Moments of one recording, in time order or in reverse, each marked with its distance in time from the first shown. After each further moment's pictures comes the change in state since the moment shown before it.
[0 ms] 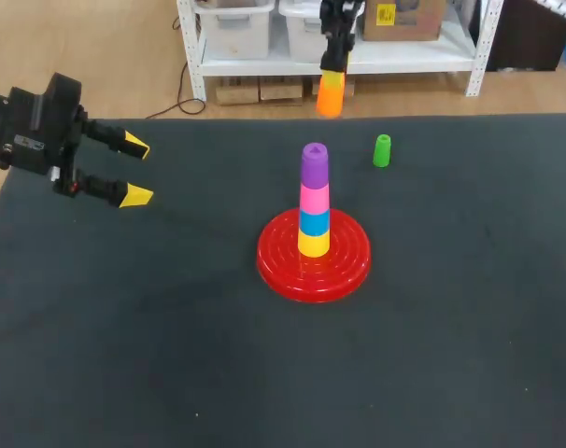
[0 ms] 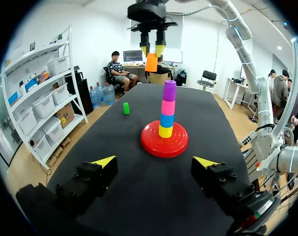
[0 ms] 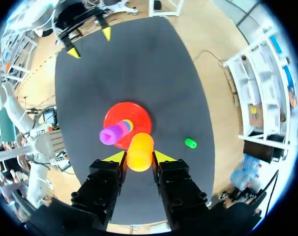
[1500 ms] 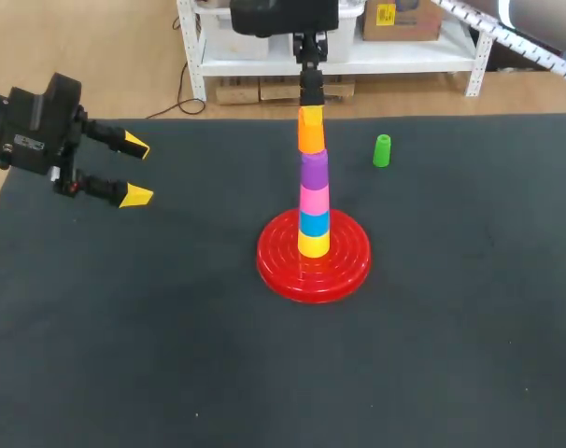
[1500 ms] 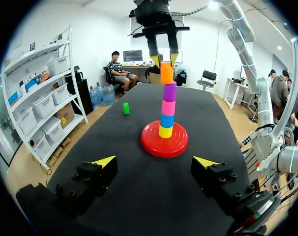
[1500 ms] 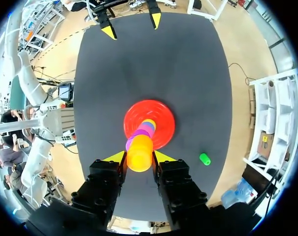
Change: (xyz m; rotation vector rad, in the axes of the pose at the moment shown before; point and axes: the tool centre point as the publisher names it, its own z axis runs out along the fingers) left arm 0.000 0.000 0.000 0.000 0.000 0.000; right arm -0.015 0.039 0.023 -0.129 0.097 -0.232
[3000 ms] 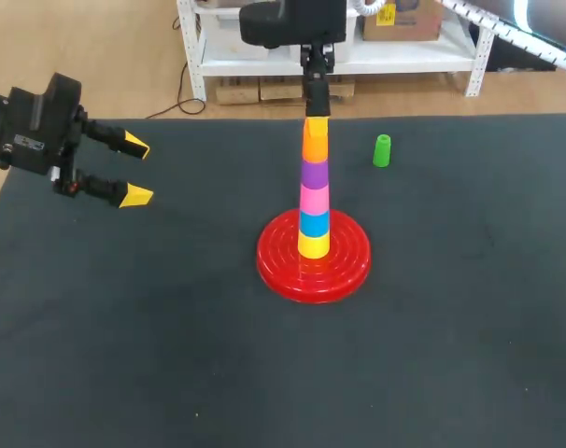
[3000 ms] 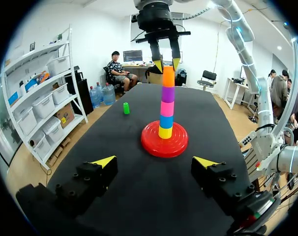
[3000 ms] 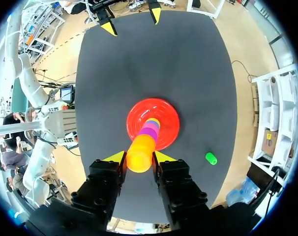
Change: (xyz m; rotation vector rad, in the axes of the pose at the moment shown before) left arm 0.000 0.000 0.000 0.000 0.000 0.000; right arm 0.005 0.004 0.014 -0.030 -0.017 0.020
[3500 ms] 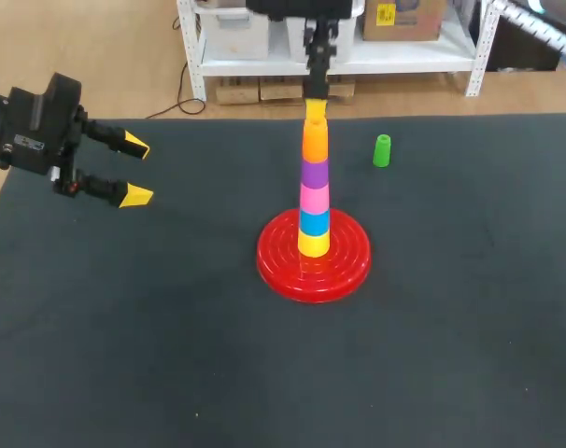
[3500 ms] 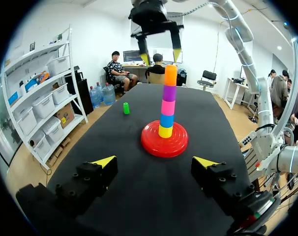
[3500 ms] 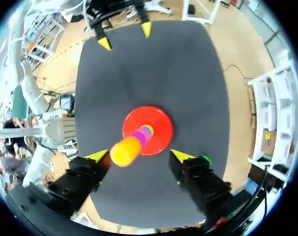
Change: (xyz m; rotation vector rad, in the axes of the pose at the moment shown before) left arm 0.000 0.000 0.000 0.000 0.000 0.000; right arm 0.003 -0.019 -0.033 0.028 -0.103 0.047
